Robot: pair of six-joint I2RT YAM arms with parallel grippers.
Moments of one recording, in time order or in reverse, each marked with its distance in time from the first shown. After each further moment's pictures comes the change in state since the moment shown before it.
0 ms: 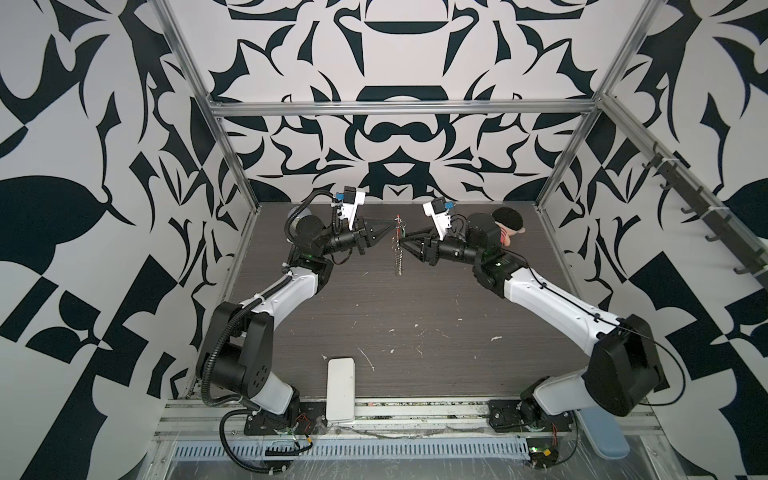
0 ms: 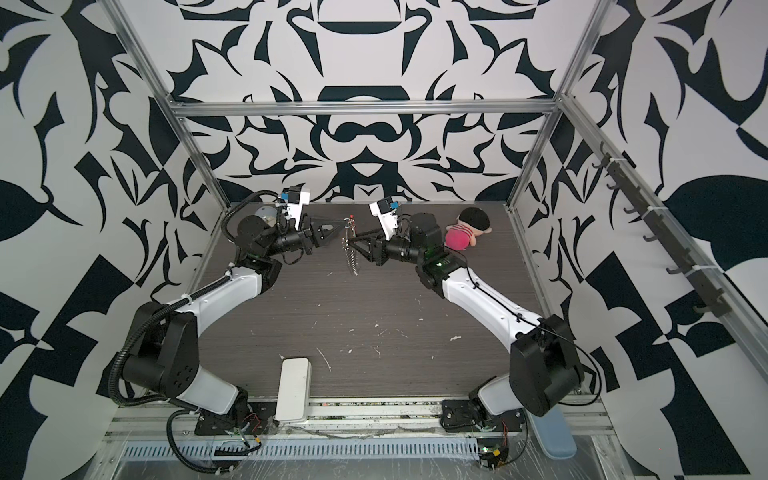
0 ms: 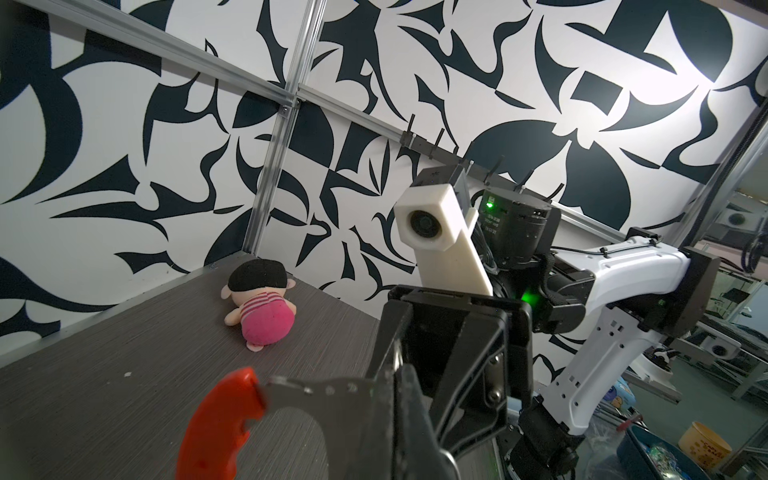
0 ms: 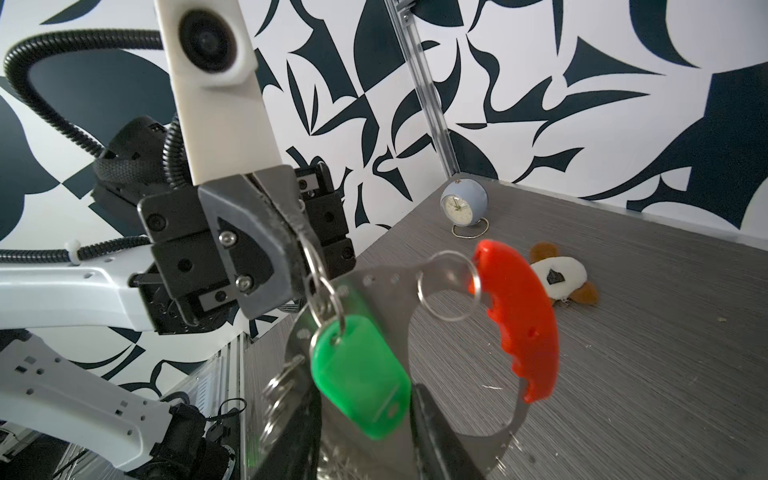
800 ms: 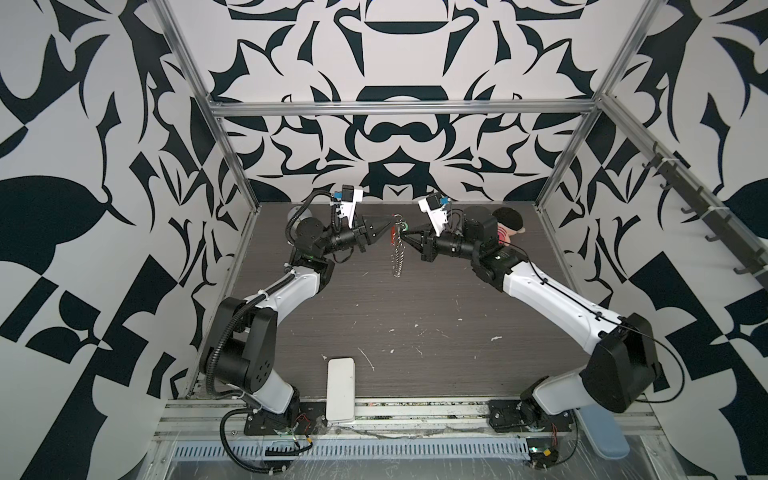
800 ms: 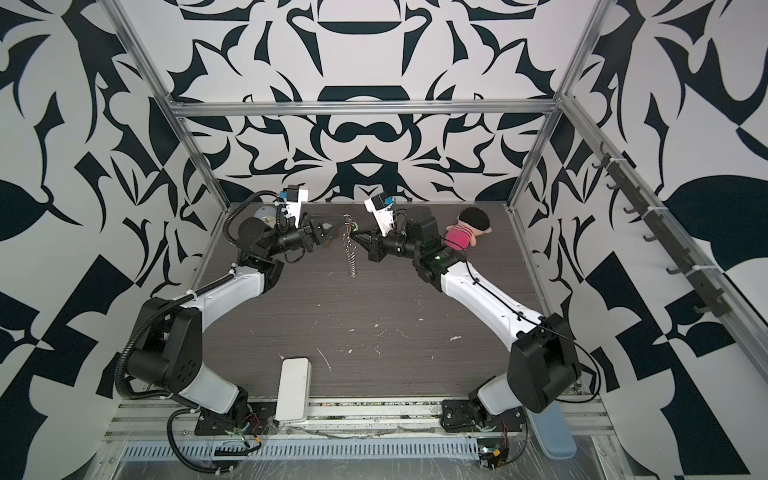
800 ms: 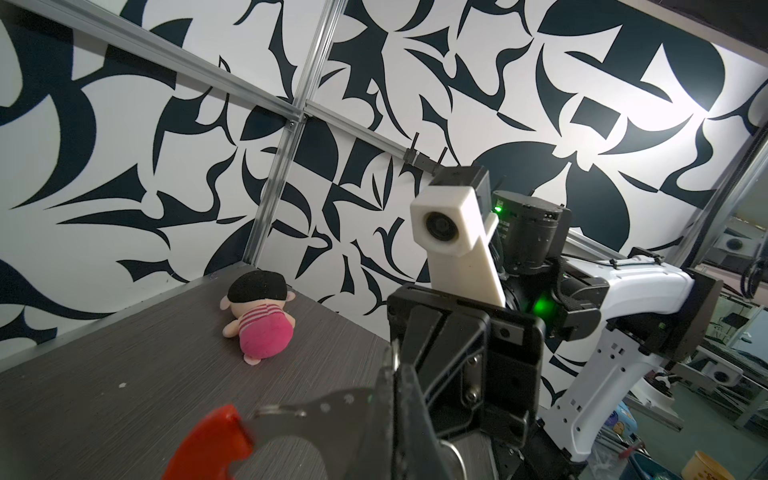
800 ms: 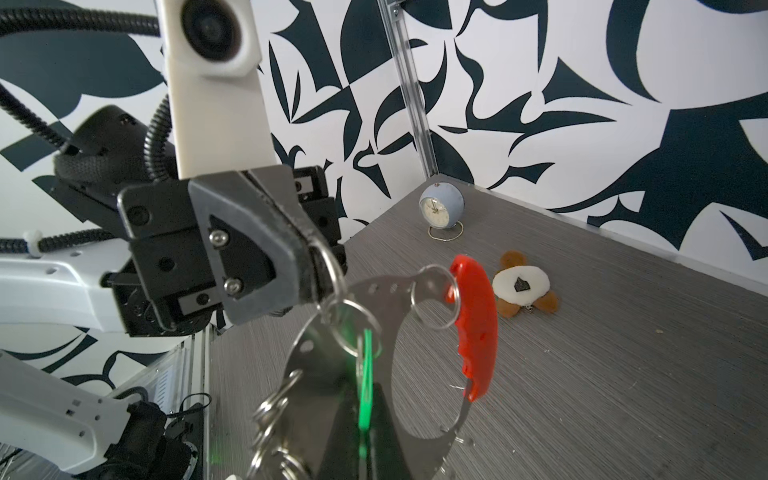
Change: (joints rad) left arm -0.001 0.036 0.000 0.106 -0.045 -0.083; right arm 0.025 0.013 0.092 -0.155 0.068 -0.134
